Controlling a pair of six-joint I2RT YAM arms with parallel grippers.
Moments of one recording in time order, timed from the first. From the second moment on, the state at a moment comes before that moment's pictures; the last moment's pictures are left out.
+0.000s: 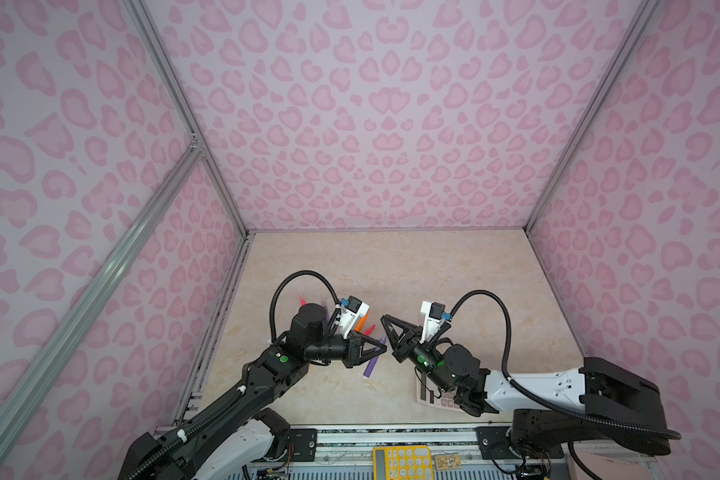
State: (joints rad) left arm -0.59 0.94 0.56 -0.03 0.79 -0.55; right arm 1.18 1.30 0.44 0.98 0.39 0.80
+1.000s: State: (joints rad) left arm -0.56 1.45 0.94 -0.36 -0.27 -0.63; right arm 0.88 1.08 0.81 0.26 0.39 0.45
